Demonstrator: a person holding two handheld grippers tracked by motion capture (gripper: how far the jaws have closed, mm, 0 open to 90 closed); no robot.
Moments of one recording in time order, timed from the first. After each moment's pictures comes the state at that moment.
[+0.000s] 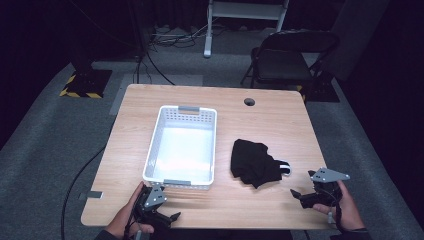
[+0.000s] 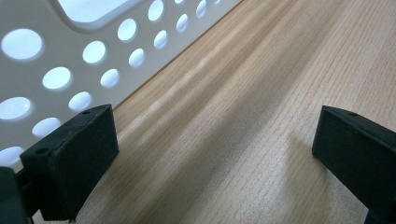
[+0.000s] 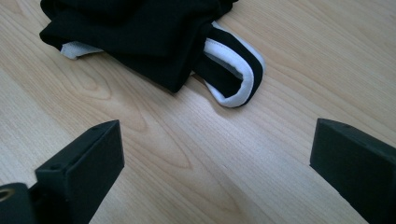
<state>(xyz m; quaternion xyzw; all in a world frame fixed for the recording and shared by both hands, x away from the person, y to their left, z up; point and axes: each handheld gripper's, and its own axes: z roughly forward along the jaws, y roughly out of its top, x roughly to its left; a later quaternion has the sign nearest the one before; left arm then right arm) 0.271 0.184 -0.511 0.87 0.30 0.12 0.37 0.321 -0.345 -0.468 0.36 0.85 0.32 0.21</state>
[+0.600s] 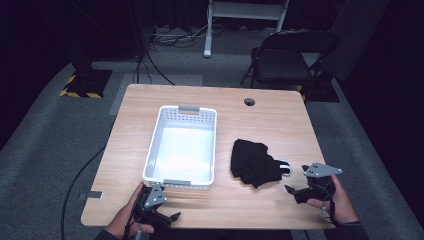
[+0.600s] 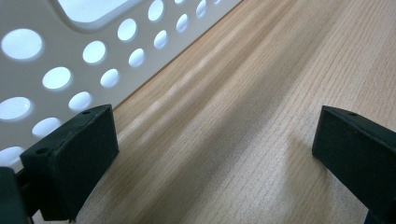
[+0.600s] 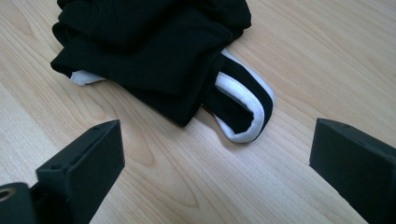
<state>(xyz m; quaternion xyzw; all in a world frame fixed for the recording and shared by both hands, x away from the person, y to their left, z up) 0.271 0.184 -0.511 0.87 0.30 0.12 0.37 0.334 -0.327 -0.461 0.34 0.86 0.33 0.21</state>
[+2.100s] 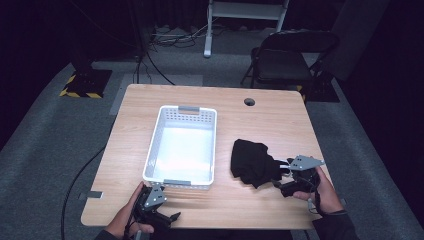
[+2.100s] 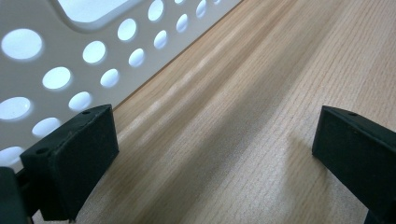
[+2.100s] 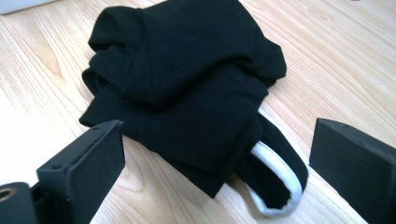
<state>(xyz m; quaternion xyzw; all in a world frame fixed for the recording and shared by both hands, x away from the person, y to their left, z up) 0.271 0.184 -0.511 0.87 0.30 0.12 0.37 0.353 -0.286 -0.452 0.30 0.87 0.34 0.21</state>
